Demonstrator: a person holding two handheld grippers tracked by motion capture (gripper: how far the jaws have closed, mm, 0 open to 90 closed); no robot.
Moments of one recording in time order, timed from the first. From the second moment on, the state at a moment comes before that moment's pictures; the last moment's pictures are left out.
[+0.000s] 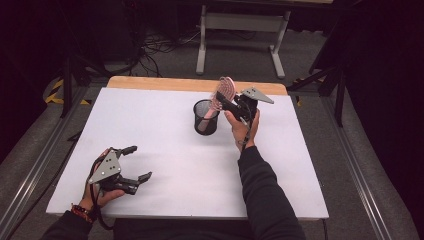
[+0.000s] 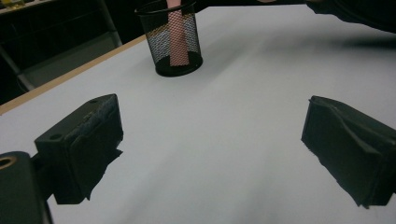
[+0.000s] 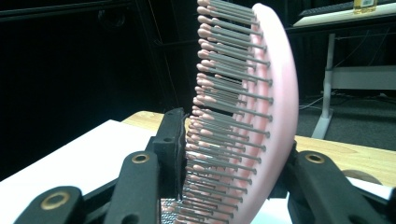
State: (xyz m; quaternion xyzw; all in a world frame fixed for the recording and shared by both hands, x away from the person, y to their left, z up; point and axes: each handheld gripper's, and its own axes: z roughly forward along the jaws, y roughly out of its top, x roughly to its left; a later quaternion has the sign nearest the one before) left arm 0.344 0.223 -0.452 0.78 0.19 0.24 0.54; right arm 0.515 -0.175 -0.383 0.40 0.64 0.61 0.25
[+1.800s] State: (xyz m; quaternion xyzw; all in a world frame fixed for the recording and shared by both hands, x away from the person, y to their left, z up) left arm 0.344 0.222 -0.452 0.79 0.19 0.24 0.54; right arm 0.513 -0.177 -0.383 0.43 0.65 0.55 0.29
